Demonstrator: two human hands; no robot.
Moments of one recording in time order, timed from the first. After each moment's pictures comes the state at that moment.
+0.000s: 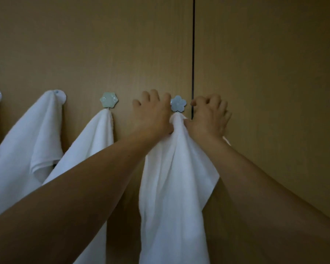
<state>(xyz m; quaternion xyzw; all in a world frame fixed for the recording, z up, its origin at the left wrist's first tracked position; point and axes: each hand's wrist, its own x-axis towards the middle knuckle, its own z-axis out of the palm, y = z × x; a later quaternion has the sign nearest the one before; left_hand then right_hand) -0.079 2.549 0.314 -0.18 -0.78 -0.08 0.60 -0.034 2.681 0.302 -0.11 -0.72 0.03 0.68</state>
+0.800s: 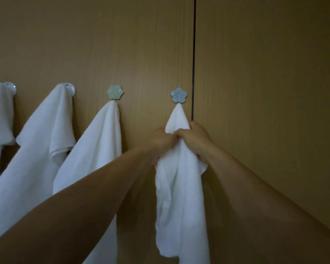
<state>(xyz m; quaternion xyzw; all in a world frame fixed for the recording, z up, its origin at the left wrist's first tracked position) -0.061 2.550 0.242 -0.29 -0.75 -0.58 0.14 -0.022 2.667 0.248 0.03 -0.82 0.42 0.39</state>
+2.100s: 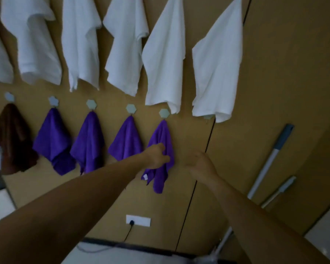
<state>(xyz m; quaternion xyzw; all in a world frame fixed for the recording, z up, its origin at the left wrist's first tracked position) 0.090 2.327 -0.090 -0.24 -0.92 -0.29 -0.07 0.162 2.511 -0.121 -0.11 -0.93 0.34 0.13</state>
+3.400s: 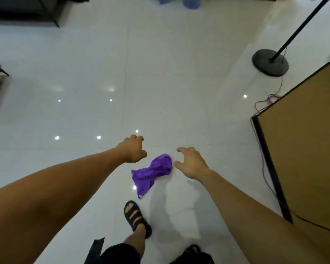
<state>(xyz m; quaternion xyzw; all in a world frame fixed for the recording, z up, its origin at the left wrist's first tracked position) 0.653 1.647 -0.443 0.49 -0.80 -0.28 -0.21 0.465 1.782 -0.443 0.48 -0.79 0.05 -0.38</state>
